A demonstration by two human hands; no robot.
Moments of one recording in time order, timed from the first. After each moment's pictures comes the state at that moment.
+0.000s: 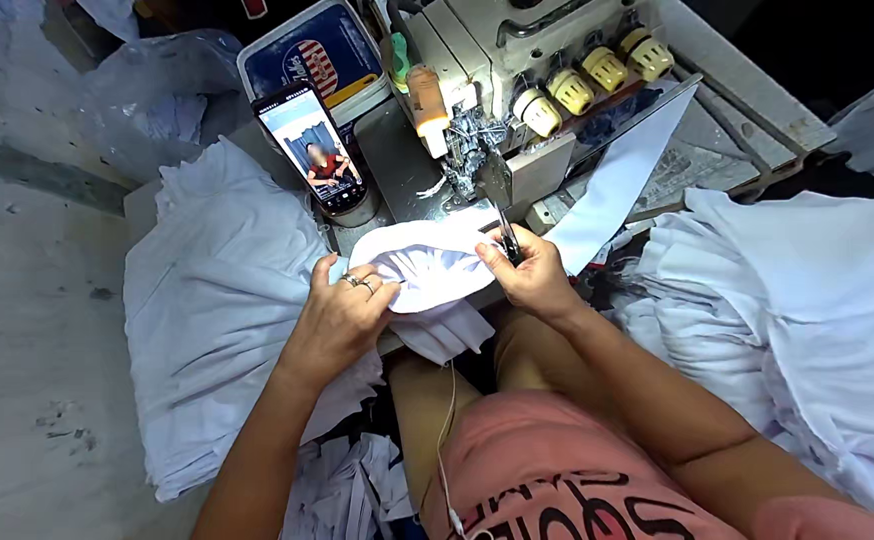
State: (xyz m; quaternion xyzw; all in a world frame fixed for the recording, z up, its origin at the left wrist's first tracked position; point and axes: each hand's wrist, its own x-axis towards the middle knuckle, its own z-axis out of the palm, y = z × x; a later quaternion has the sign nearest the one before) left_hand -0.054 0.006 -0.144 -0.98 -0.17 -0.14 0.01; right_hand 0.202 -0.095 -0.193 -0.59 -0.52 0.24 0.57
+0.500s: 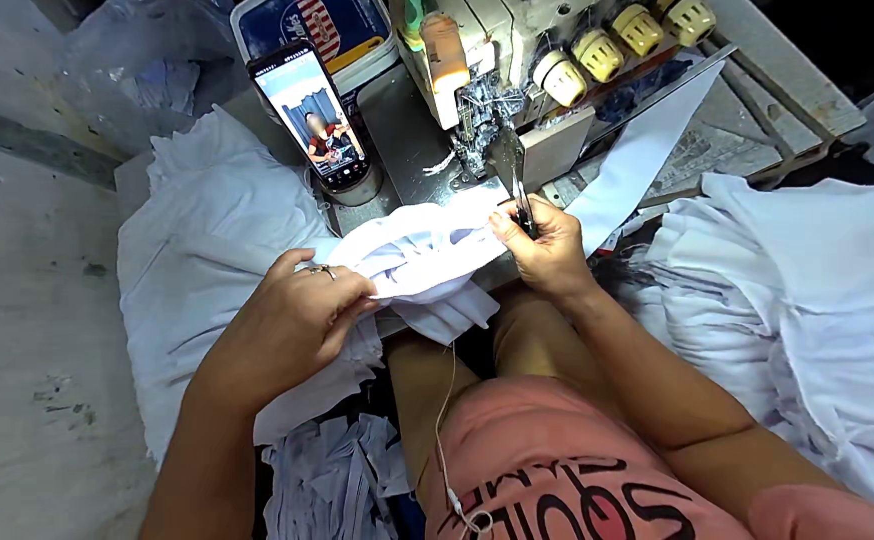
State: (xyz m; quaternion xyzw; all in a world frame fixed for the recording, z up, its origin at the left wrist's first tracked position) left_hand -0.074 -0.005 -0.084 -0.97 -0.18 -0.10 -0.10; right_hand 0.205 -0.093 -0.188 -0.58 -0.52 0.21 0.60
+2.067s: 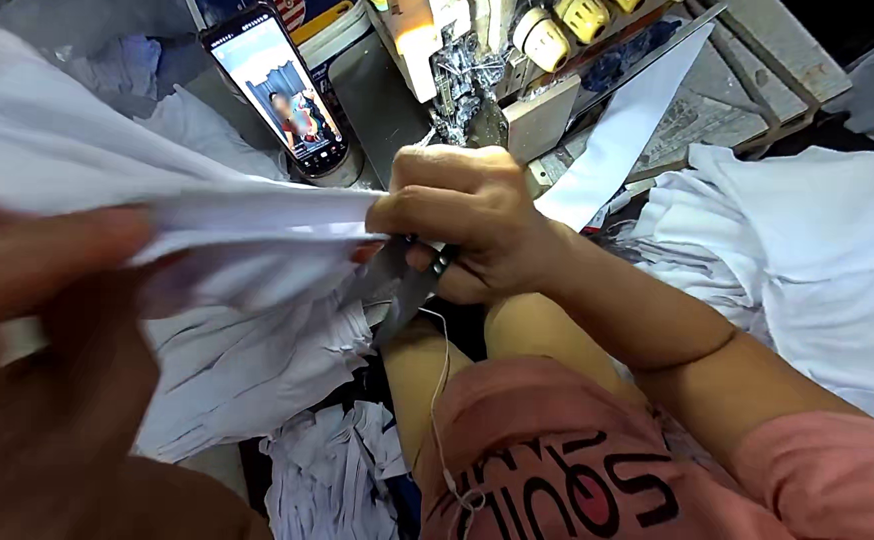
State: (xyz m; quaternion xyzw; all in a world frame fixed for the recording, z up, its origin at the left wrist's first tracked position) left_hand -0.124 -0.017 -0.029 -0.90 -0.29 -0.32 -0.03; right_hand 0.171 -0.058 -0.099 -0.28 -0.78 0.04 0.56
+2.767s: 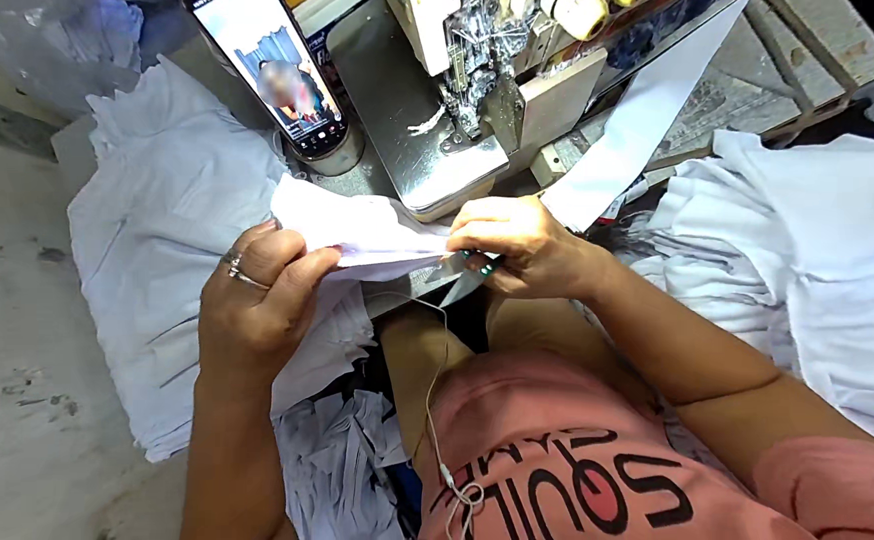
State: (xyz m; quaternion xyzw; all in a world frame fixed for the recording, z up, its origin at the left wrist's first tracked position) left_hand -0.082 -0.008 -0.116 -0.93 -0.18 -0.32 0.00; right_hand 0.204 -0.084 -0.170 -0.35 -0.80 0.13 0.47
